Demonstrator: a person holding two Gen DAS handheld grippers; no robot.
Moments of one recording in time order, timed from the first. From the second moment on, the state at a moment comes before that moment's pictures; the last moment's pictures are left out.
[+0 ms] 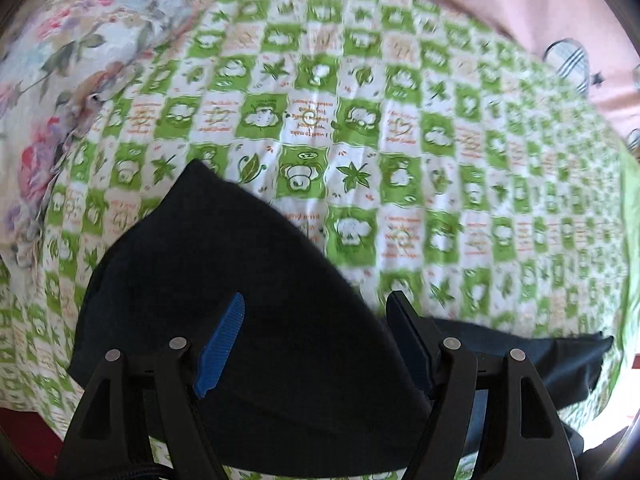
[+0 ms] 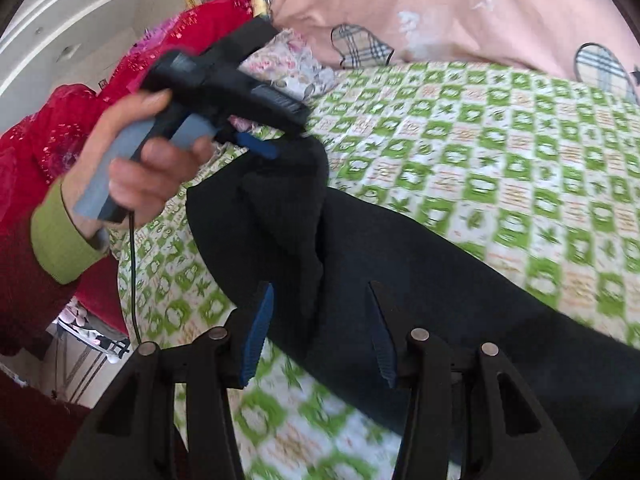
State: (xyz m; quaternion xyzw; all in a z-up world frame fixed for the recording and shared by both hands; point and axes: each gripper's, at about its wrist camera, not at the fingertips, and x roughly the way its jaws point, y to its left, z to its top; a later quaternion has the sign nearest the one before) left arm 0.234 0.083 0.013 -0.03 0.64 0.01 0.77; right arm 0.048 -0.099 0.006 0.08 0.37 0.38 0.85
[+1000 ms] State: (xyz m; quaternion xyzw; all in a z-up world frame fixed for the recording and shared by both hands) left arm 0.058 0.208 0.059 -0.18 0.44 0.00 0.88; right arm 0.028 -0.019 0.033 -0.06 0.30 0.43 0.85
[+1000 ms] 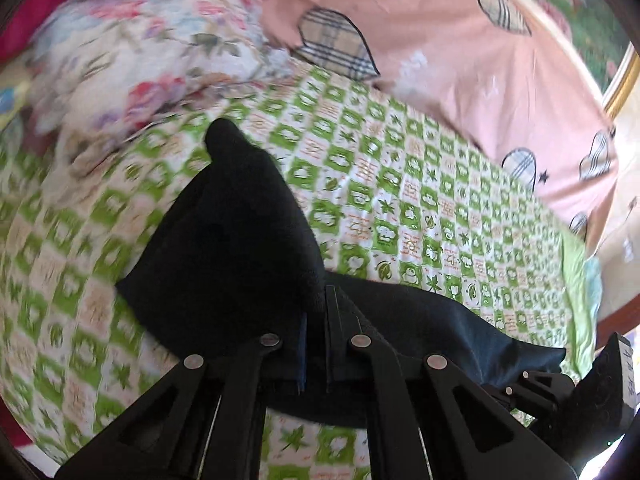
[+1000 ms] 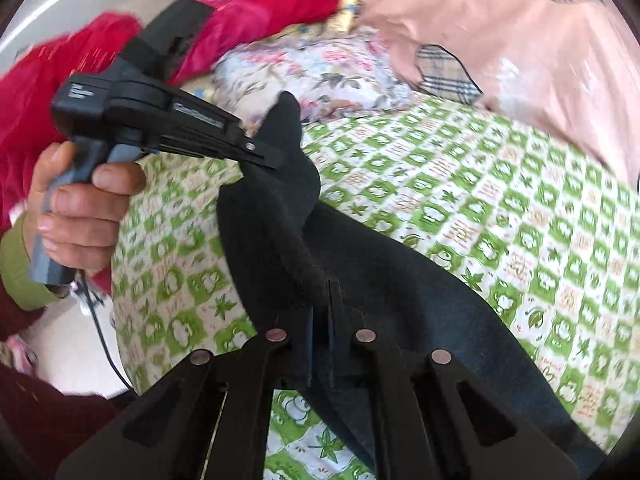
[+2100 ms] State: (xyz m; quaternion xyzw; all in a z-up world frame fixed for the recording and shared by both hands) left arm -0.012 0.266 -0.004 -0.23 0.46 0.06 0.86; right arm 0.021 0.005 0.022 -0.06 0.34 0.42 0.84
